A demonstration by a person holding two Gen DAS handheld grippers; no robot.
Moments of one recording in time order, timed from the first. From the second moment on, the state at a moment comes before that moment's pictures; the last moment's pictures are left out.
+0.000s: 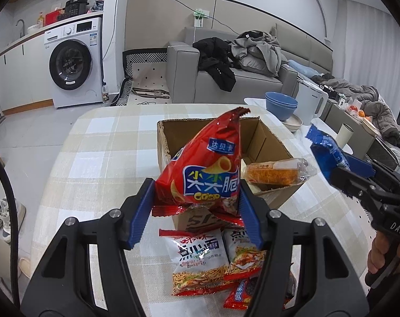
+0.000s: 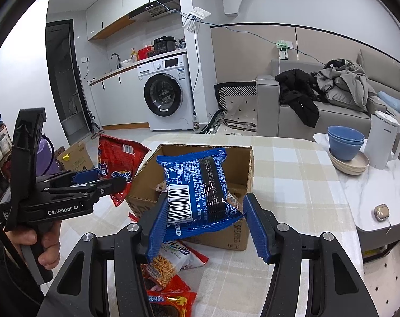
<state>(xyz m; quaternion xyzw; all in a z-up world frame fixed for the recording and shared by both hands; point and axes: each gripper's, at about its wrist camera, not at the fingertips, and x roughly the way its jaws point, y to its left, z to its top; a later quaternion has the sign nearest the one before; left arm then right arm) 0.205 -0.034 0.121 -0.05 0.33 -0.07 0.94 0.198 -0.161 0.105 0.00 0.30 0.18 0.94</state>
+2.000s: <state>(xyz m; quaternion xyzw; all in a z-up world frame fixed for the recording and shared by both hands) 0.244 -0.026 0.087 -0.04 0.36 -0.06 0.93 0.245 -0.155 0.098 0.00 0.30 0.17 0.94</state>
